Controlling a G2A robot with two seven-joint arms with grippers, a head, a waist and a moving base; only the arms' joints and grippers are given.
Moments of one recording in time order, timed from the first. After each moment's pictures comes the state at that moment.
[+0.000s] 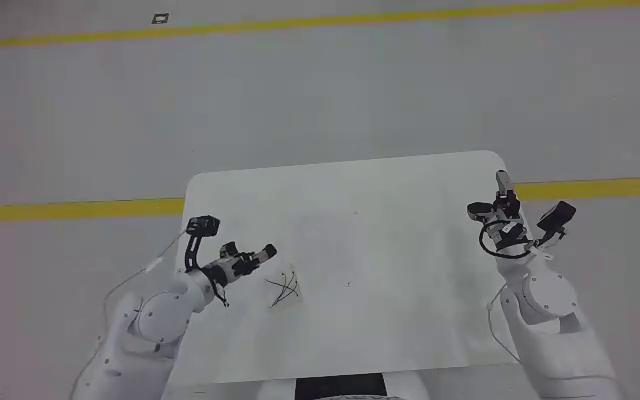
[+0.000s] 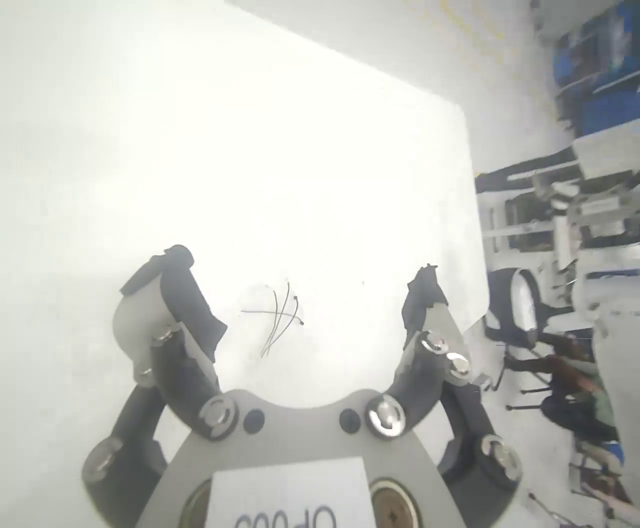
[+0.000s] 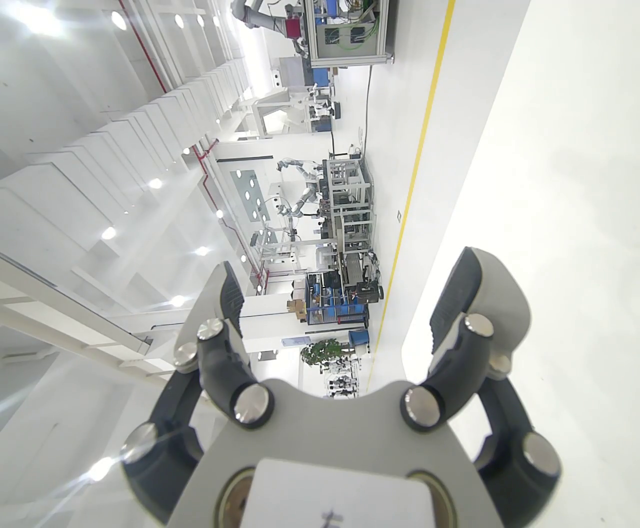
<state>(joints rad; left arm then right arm) 1.77 -1.07 -1.50 -2.02 0.58 0.04 -0.77 -1.73 -1.15 1.60 -1.80 0.42 0.00 0.00</state>
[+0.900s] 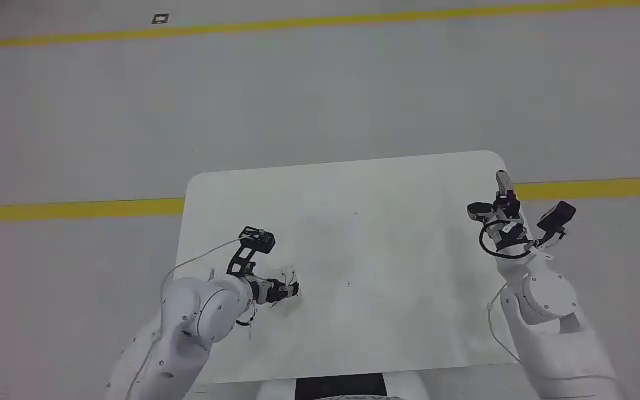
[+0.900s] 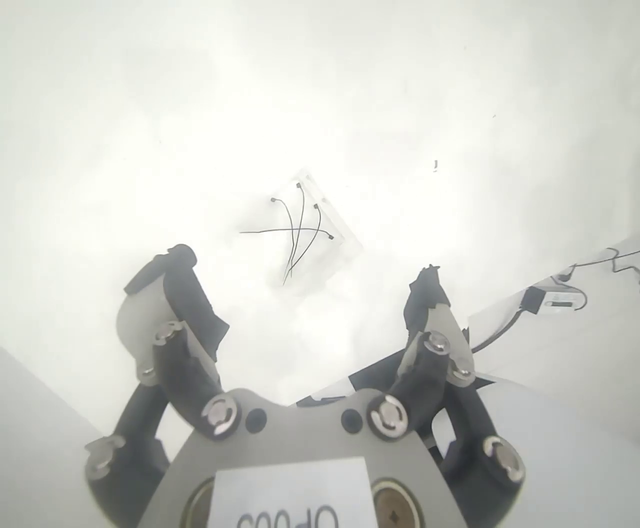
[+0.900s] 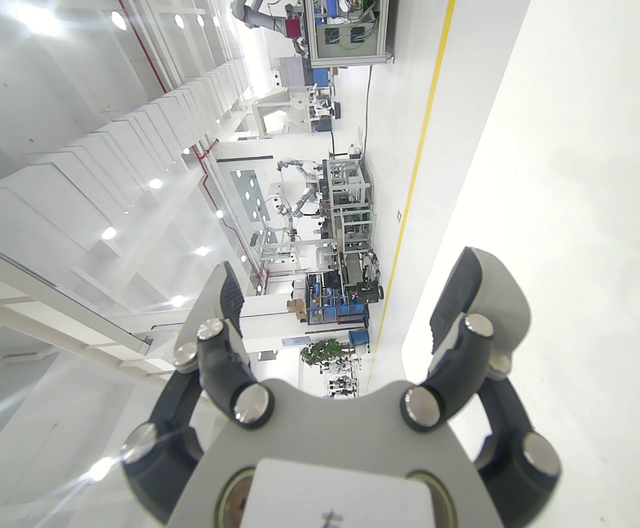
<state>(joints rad) 1.58 -1.07 -1.19 -2.10 1.04 0.21 -1.25 -1.73 -1.15 1.60 -1.80 0.42 0.00 0.00</state>
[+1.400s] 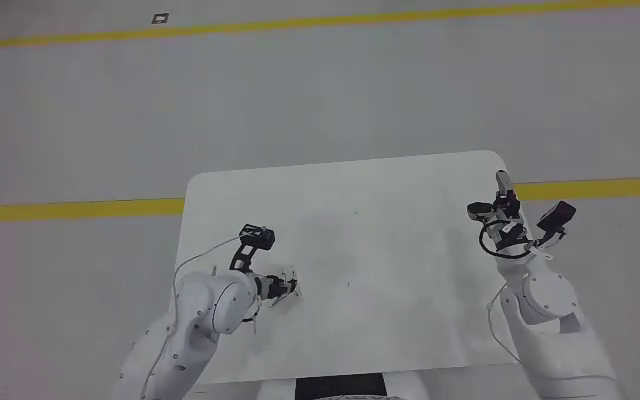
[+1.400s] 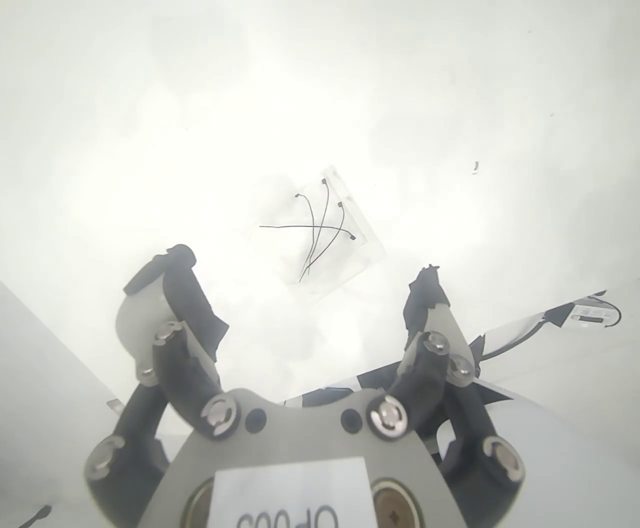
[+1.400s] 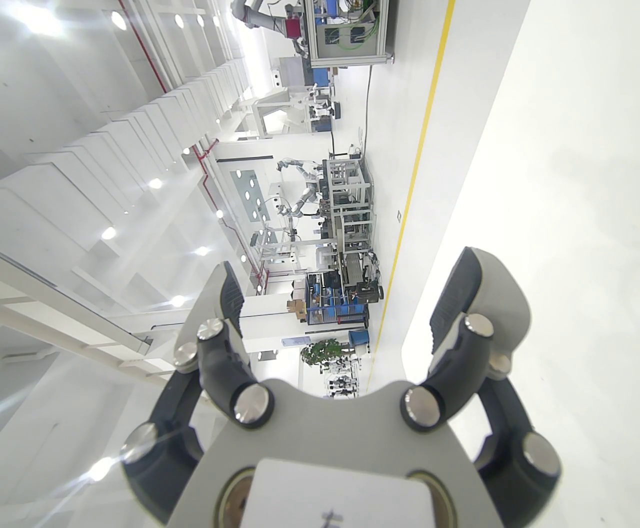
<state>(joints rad) 1.53 -1.07 -1.14 -2.06 1.12 0.30 -1.30 -1.73 -1.15 1.60 -1.80 0.42 0.00 0.00</state>
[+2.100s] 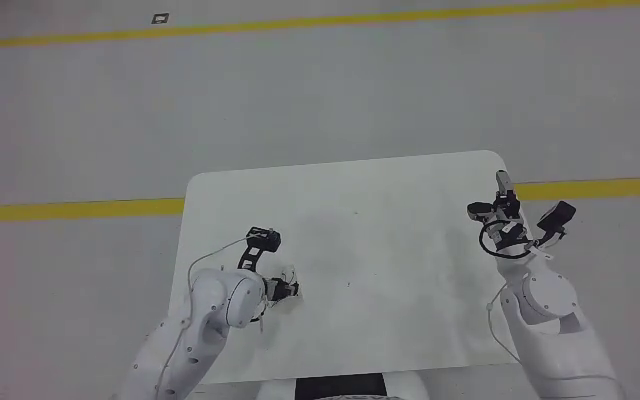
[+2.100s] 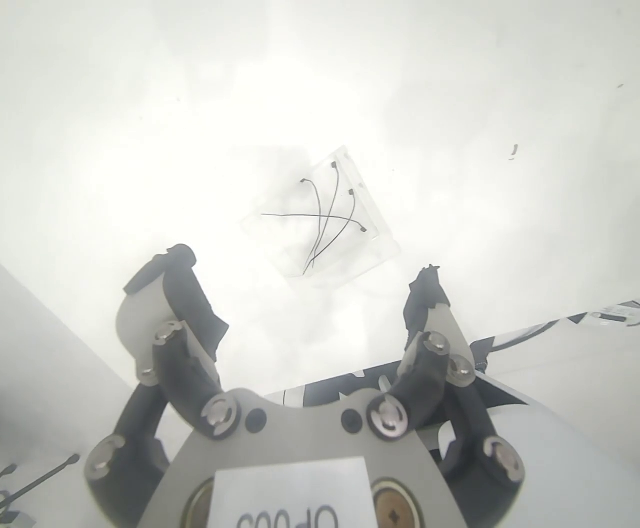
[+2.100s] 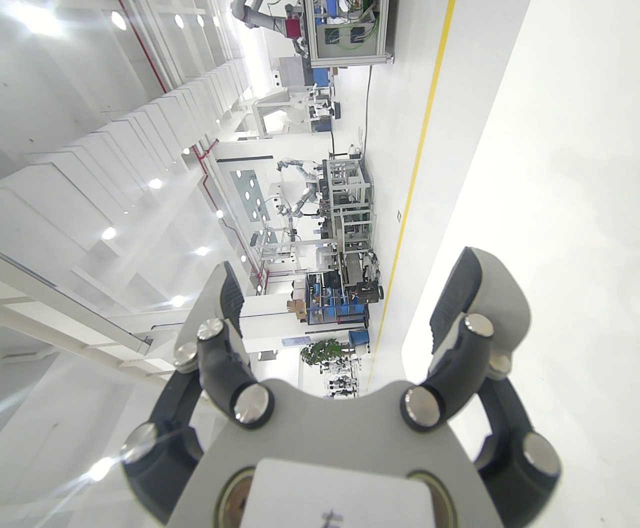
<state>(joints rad) 1.48 -1.09 -1.10 -2.00 1.10 0.31 -1.35 -1.73 -1.15 1.60 -1.80 0.42 0.00 0.00</state>
